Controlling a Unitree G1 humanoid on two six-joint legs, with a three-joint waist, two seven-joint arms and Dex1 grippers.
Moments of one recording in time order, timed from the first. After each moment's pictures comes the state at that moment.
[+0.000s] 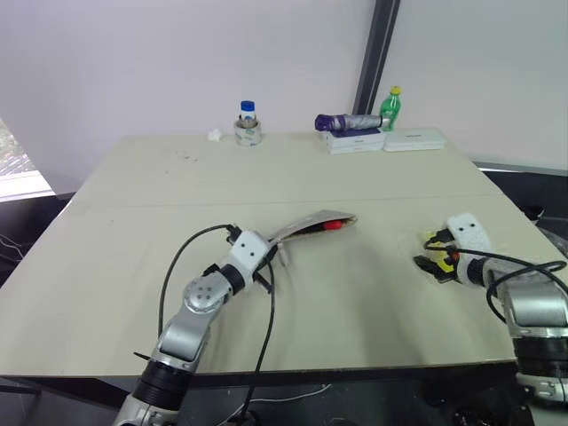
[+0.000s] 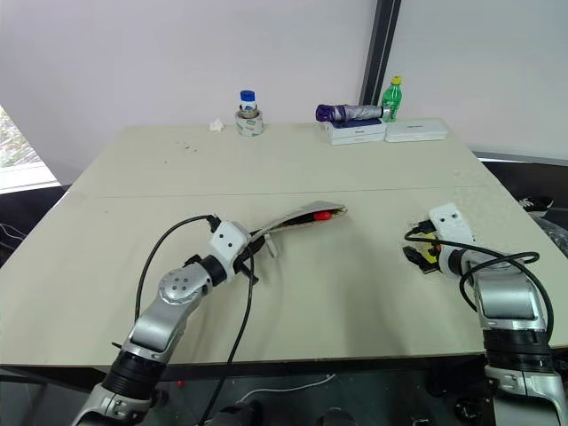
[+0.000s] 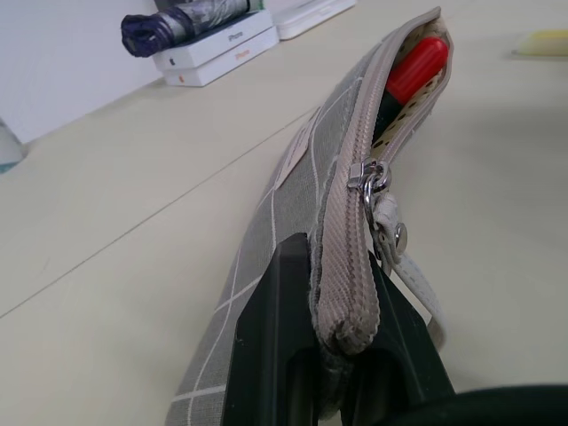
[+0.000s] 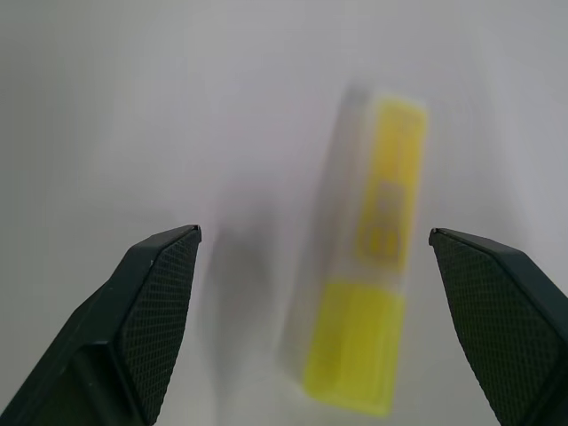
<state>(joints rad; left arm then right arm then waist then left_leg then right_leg) -0.37 0.23 -0.17 -0.04 0.02 0.16 -0.45 -0.43 -0.67 -0.28 0.06 0.03 0.92 0.60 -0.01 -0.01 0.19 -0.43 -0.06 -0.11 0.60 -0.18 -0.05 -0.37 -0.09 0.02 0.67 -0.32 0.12</state>
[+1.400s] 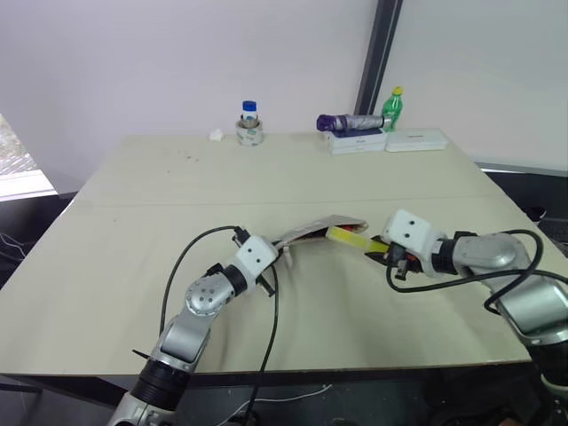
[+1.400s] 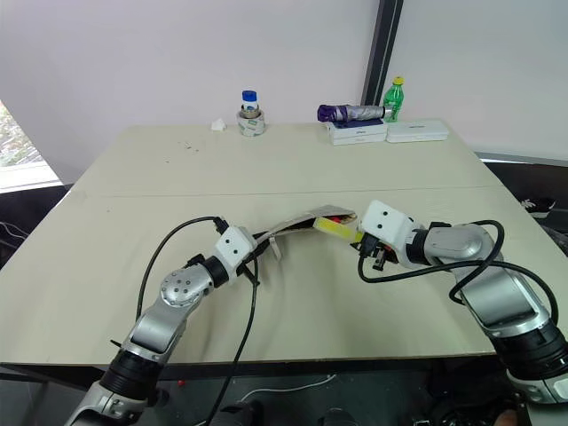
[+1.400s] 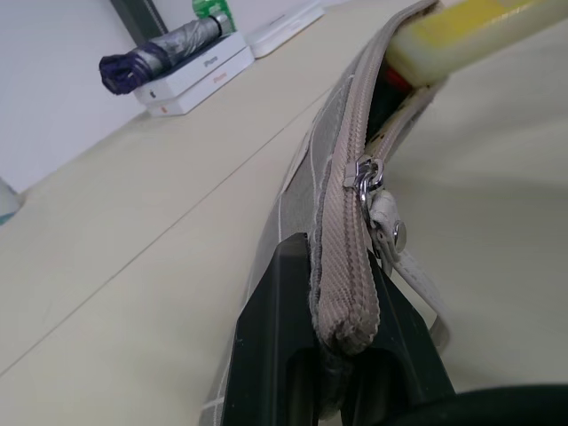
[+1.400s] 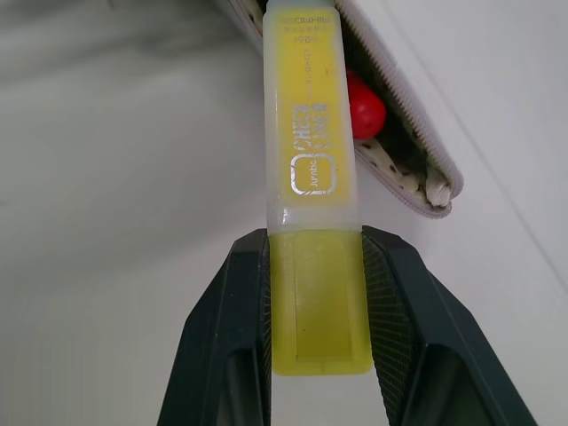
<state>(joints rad) -0.37 0.28 -0.22 -0.03 0.08 0.06 -0.49 -0.45 -0.92 0.11 -0.29 0.12 0.63 0.87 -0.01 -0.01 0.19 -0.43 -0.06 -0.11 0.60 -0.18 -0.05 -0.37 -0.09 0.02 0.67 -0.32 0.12</state>
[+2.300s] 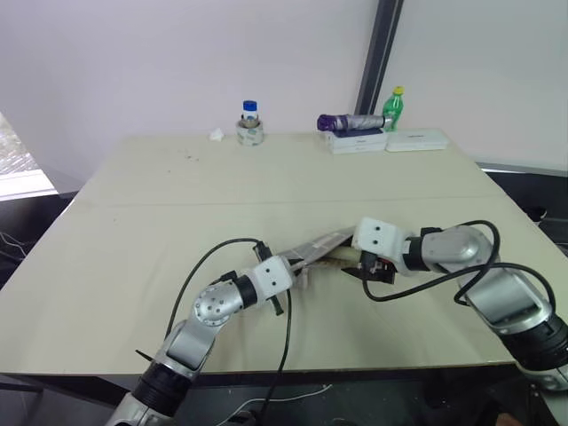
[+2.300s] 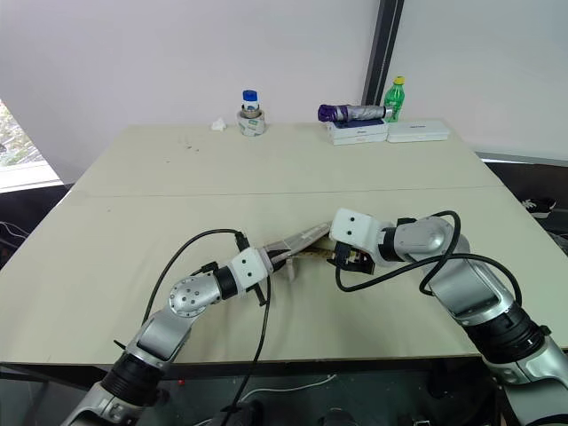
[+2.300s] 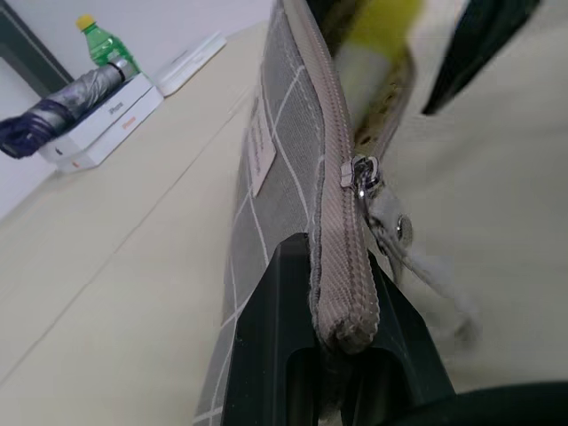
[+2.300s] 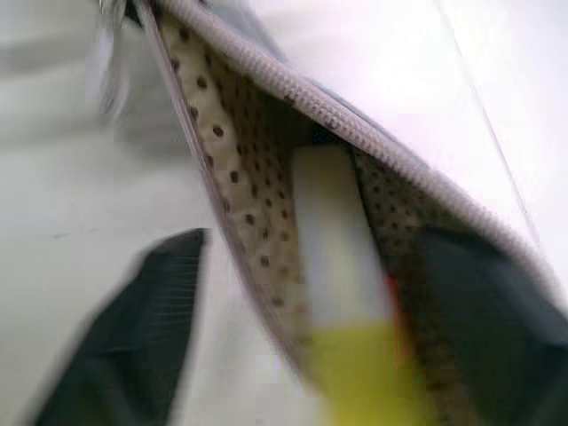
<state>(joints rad) -0.36 0.29 -0.30 -0.04 0.10 -0.02 -0.58 -0.58 -0.87 0.20 -0.31 0.06 0.61 0.95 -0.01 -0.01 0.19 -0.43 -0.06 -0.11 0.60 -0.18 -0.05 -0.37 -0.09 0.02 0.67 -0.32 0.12</state>
